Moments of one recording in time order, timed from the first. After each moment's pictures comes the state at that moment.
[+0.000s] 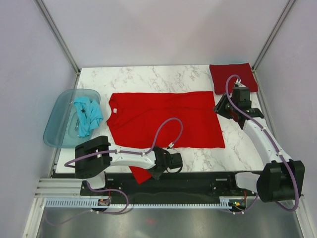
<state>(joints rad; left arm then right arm) -1.36 1.69 0.97 -0.81 -0.26 -0.58 0.07 1.24 0.95 -0.45 -0.07 0.53</state>
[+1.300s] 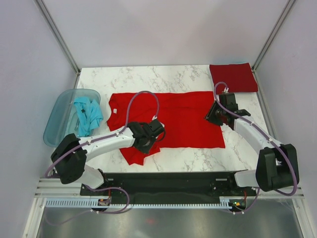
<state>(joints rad) -0.96 1.47 0.98 -0.84 -0.24 -0.35 0.18 1.34 0.86 -0.39 -0.05 0.65</state>
